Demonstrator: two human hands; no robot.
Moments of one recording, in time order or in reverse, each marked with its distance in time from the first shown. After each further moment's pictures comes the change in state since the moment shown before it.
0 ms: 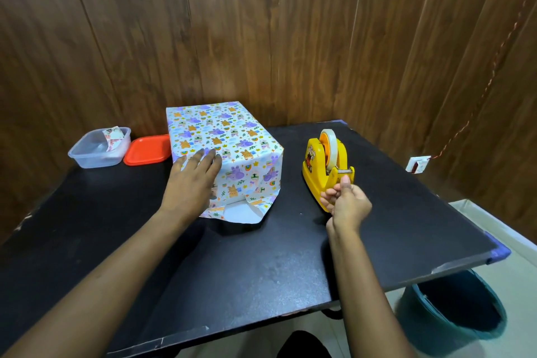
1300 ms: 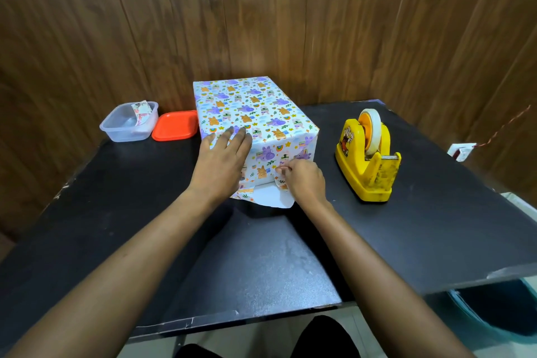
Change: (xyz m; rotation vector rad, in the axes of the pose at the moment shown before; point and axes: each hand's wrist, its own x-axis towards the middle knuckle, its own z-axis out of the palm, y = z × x) left_hand 0.000 -0.002 0.004 0.075 0.004 0.007; right_hand -0.016 0.058 0.085 -1.323 -0.616 -0.545
